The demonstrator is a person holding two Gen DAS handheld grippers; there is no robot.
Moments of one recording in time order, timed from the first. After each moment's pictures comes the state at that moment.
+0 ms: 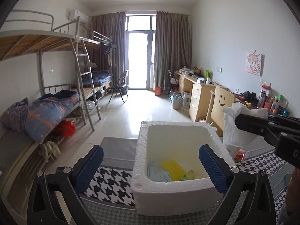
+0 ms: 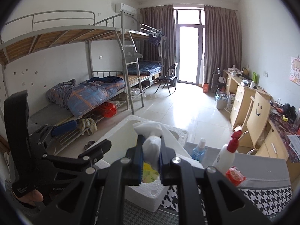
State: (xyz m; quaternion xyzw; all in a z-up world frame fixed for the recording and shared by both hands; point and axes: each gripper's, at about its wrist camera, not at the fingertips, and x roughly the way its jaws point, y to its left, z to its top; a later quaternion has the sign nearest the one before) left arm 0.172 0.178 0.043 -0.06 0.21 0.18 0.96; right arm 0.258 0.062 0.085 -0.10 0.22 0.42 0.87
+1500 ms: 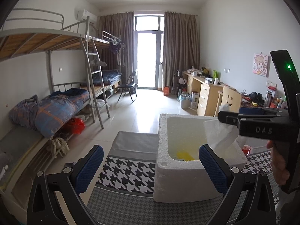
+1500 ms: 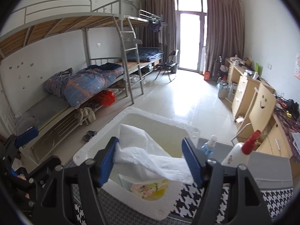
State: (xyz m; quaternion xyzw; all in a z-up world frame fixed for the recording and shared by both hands) left arm 0.138 0.186 0.038 -0.06 0.21 0.21 0.95; right arm 0.281 0.093 0.072 -0.13 0.27 0.40 0.87
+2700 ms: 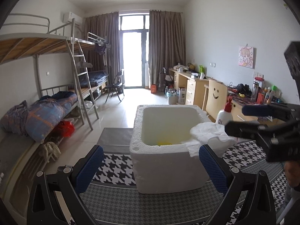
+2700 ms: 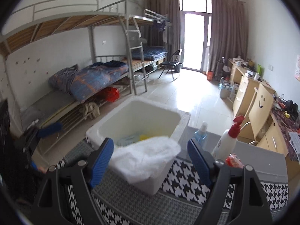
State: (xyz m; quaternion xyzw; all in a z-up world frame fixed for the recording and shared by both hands) left arm 0.131 0.157 0.025 -0.04 0.22 0.16 0.96; right arm 0.245 0.056 0.074 -0.15 0.27 0.43 0.85
